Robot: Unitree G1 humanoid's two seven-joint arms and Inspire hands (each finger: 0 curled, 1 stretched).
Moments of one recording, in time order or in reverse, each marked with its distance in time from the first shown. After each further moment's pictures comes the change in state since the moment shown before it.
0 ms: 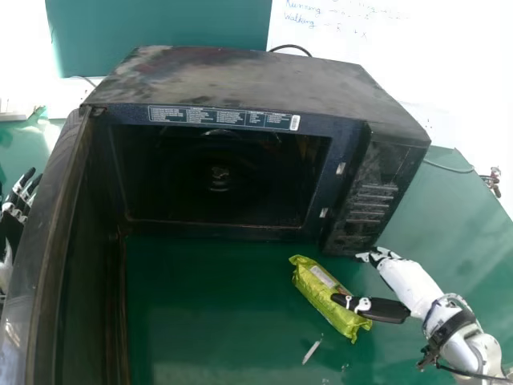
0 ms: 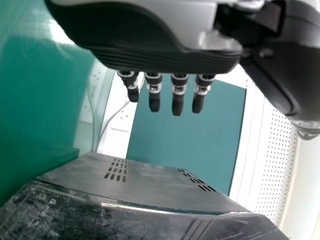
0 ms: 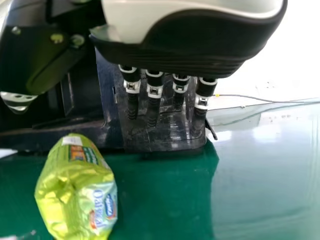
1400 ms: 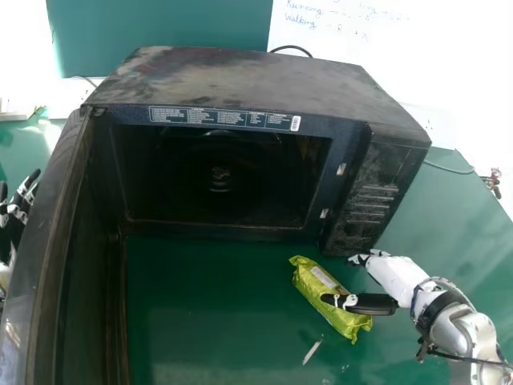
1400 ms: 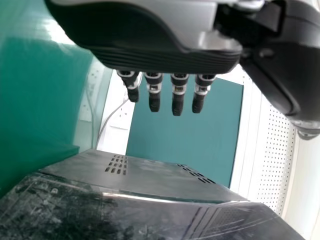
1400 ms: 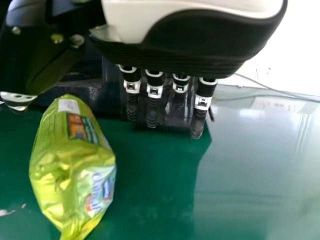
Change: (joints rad) left arm 0.037 -0.026 -0.033 -0.074 0.021 -0.006 0.044; right arm -0.121 -0.053 0.136 -0.146 -0.138 0.262 0.224
